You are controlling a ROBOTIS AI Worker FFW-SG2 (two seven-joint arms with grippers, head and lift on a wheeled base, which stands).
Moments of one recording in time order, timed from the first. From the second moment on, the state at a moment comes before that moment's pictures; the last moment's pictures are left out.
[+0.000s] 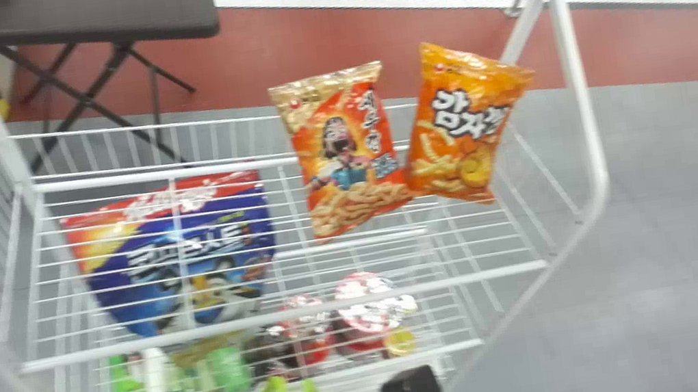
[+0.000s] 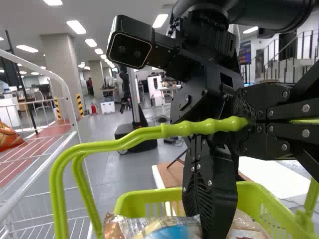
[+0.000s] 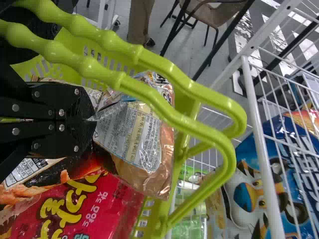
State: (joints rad) left arm 0.51 0.05 -0.07 -2.24 0.28 1.57 -1.09; right arm 0.74 -0.16 0.18 -2.44 -0.29 1.22 0.35
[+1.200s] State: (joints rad) left arm 0.50 0.05 -0.07 -2.24 0.28 1.57 -1.07; right arm 0.60 -0.09 -0.19 -2.45 -0.24 0.61 0.28
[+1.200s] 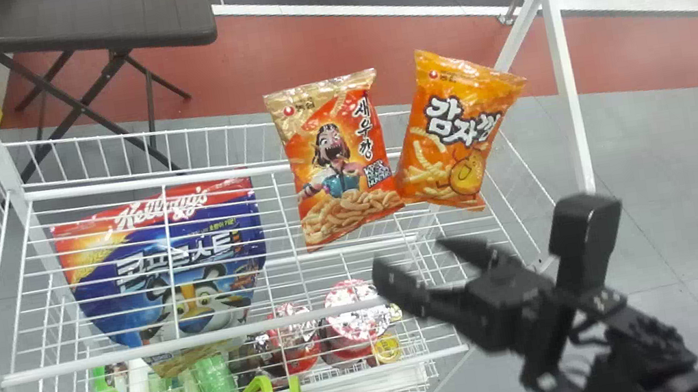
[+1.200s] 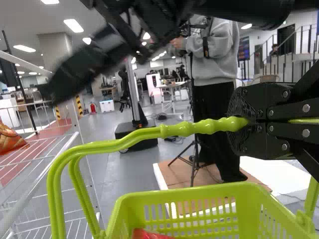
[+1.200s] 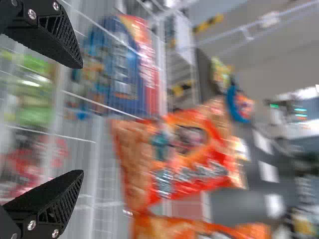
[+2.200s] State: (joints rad) left arm 0.48 0.06 -0.08 -2.24 0.28 1.57 -1.07; right arm 0.05 -0.09 -0.07 -1.75 -0.07 0.42 0.43
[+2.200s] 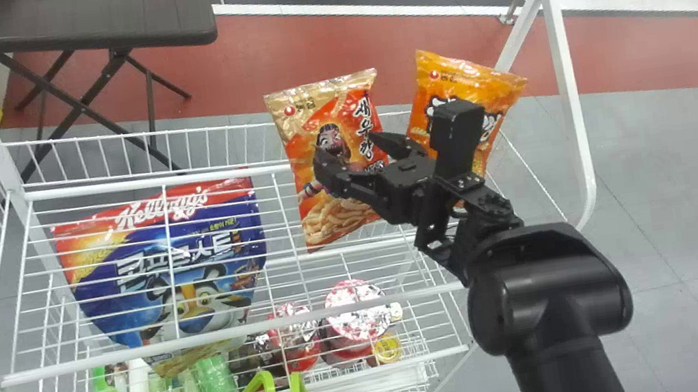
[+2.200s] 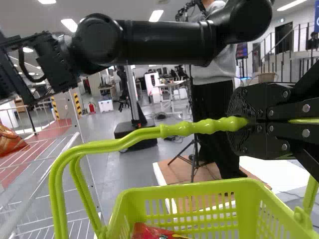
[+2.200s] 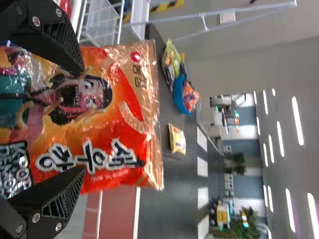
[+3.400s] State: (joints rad) left arm 0.53 0.06 -0.05 -2.28 0.28 1.57 -1.07; right arm 0.58 -0.08 -0.14 -2.29 -0.25 0.28 0.45
